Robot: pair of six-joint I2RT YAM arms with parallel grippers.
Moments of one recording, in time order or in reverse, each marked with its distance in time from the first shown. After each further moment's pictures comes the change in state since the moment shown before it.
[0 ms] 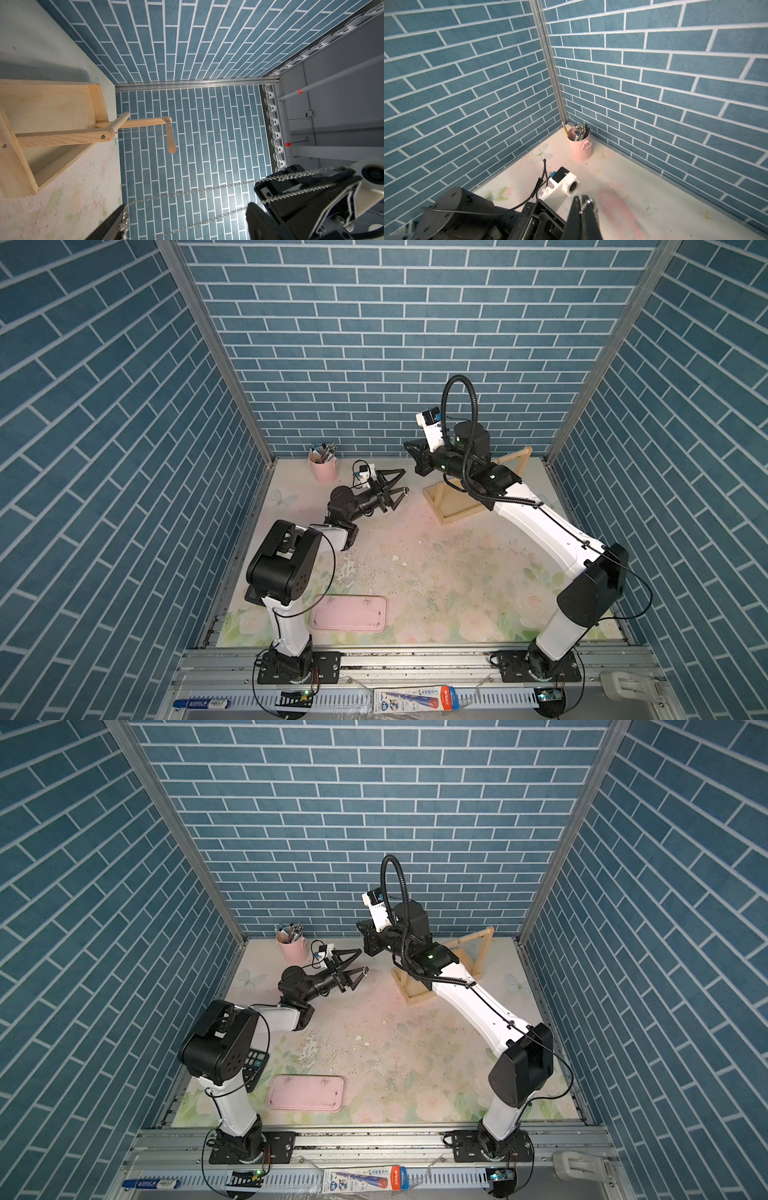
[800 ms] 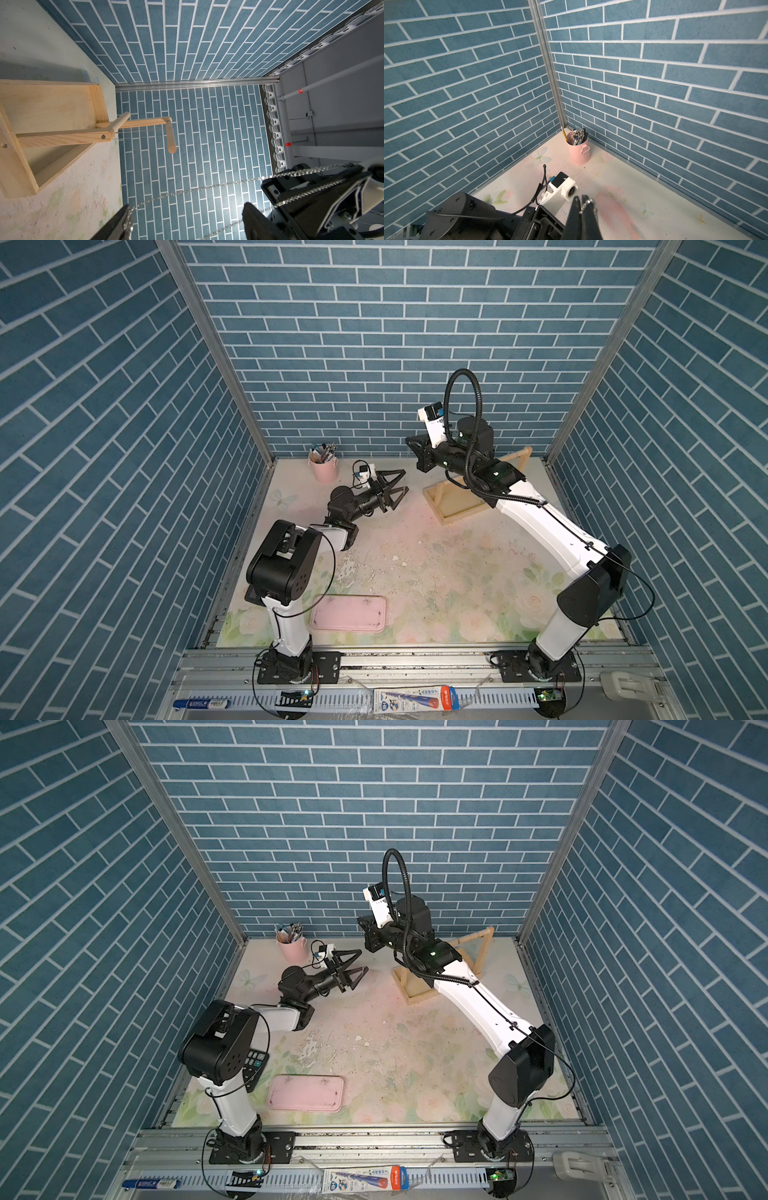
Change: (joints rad) left arm 0.000 0.000 -0.001 0.000 0.000 0.002; right arm -0.013 0.001 0.047 -0.035 0.005 -0.008
